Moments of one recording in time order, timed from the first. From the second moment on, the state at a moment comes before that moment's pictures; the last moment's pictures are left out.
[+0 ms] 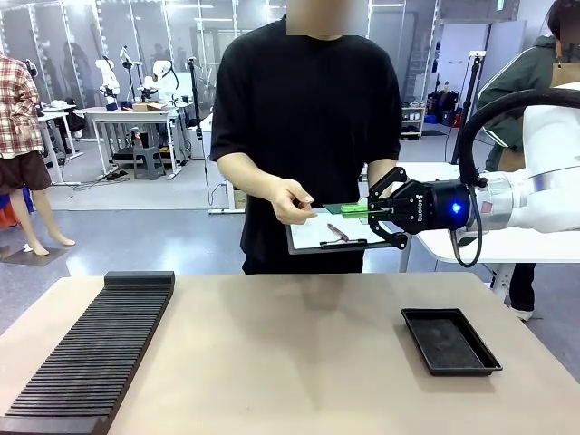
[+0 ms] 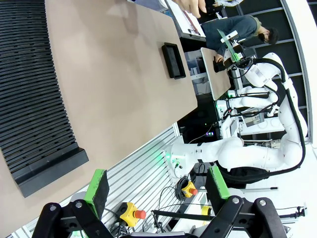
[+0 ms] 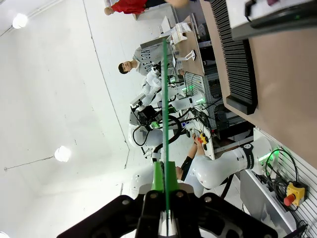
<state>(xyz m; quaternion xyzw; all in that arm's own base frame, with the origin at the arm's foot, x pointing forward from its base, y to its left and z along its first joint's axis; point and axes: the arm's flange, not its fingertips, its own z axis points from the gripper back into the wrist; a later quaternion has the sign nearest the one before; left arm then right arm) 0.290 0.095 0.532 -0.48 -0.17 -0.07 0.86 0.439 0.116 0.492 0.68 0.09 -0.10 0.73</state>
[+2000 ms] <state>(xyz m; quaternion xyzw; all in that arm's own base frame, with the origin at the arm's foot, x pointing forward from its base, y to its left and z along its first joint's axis) 0.290 0.095 0.532 -0.48 -0.17 -0.07 0.86 0.462 -0.021 0.341 0.30 -0.07 0.00 0.95</state>
